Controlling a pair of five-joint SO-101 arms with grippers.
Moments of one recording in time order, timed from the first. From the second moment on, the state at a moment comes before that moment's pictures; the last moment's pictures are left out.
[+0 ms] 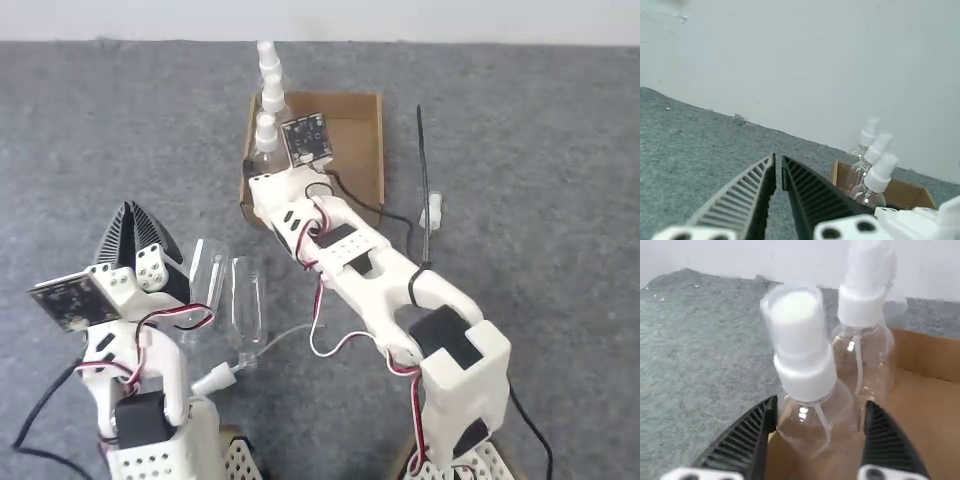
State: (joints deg) left arm -16.4 -103.5 85.8 36.4 18.2; right arm -37.5 19.5 22.6 -10.7 -12.3
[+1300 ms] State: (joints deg) left arm -20.0 -103.5 88.6 33.5 18.2; right arm -37.5 -10.3 42.9 -2.3 -8.6
